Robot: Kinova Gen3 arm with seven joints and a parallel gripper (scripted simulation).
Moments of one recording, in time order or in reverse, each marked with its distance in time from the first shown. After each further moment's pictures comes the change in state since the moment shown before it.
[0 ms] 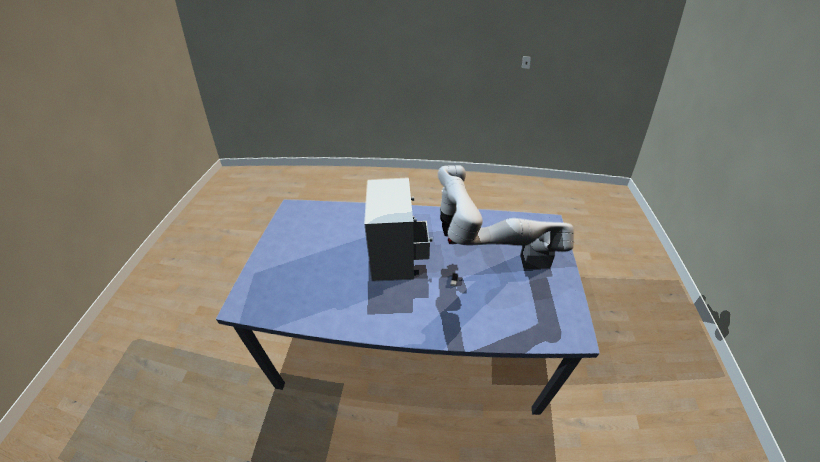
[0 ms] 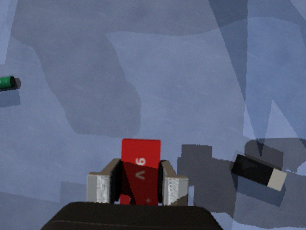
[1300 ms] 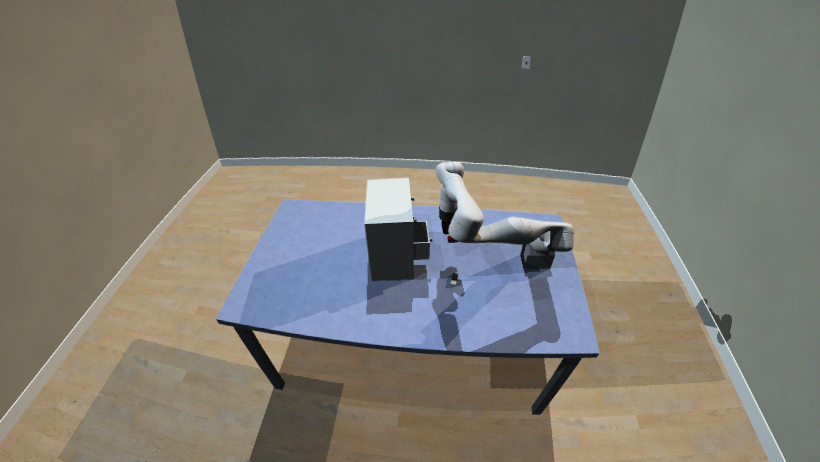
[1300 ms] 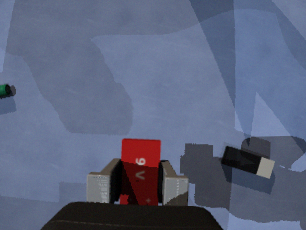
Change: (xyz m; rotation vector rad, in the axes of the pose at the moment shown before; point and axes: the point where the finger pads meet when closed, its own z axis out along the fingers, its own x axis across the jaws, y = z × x) arm 0.006 0.004 -0.014 0.012 0.020 0.060
